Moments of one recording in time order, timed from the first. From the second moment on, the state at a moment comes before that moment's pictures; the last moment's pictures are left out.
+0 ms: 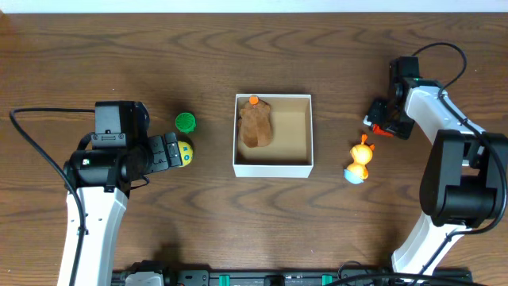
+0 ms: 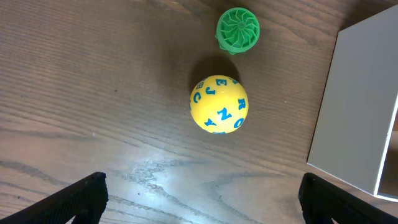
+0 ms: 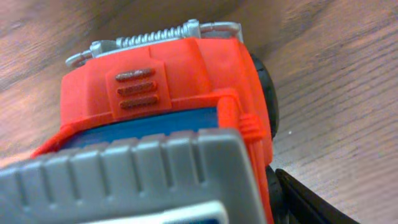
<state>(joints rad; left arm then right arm) 0.02 1.16 1.04 -1.02 0.02 -0.20 -0.05 1.99 1.33 -0.74 0.09 0.39</state>
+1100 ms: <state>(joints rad) 0.02 1.16 1.04 -1.02 0.02 -0.20 0.60 1.81 1.33 -0.71 0.14 0.71</state>
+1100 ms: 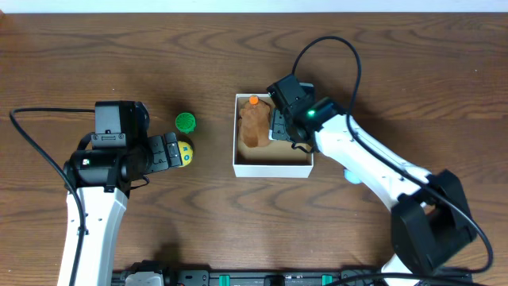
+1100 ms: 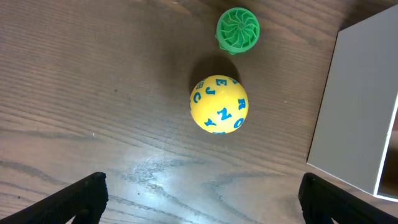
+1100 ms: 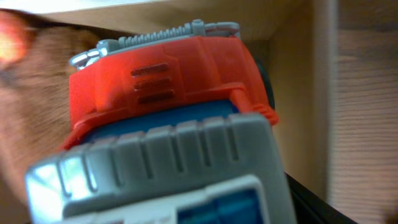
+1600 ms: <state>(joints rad) 0.02 1.16 1.04 -1.02 0.02 -0.20 0.60 1.74 1.33 -0.67 0.16 0.63</state>
